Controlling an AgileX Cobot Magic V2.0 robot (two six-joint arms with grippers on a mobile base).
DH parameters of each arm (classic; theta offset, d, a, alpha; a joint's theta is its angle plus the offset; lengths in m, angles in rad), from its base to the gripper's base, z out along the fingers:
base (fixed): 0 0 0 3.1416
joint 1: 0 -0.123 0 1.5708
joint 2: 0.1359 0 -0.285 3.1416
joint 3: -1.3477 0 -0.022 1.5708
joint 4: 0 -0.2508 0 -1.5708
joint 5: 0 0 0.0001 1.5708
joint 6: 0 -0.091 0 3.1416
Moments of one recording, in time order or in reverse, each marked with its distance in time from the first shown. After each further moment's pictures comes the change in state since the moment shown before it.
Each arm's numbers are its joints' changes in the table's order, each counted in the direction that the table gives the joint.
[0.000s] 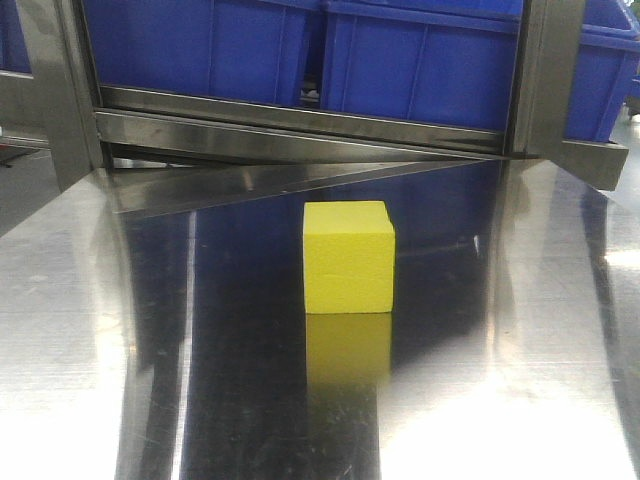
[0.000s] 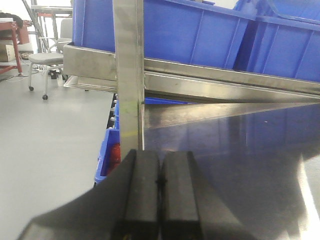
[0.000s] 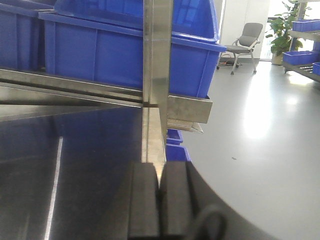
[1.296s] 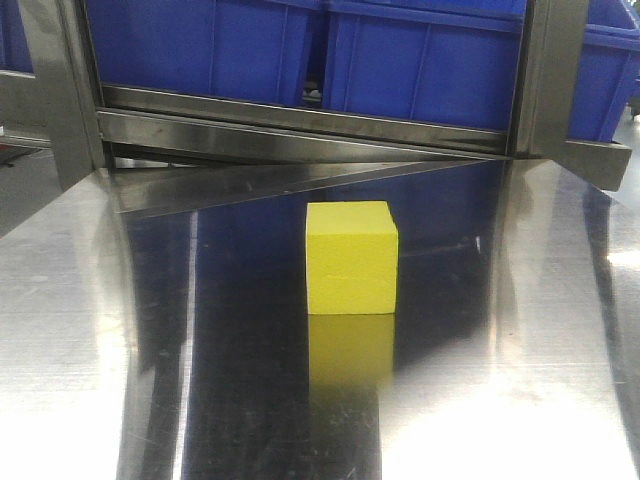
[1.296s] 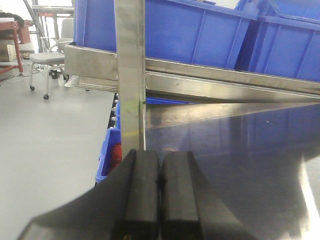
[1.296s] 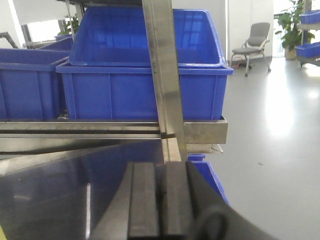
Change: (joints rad) left arm 0.000 0.000 0.000 0.000 0.000 0.000; right arm -0.002 0.098 0.266 -0.072 -0.152 -0.086
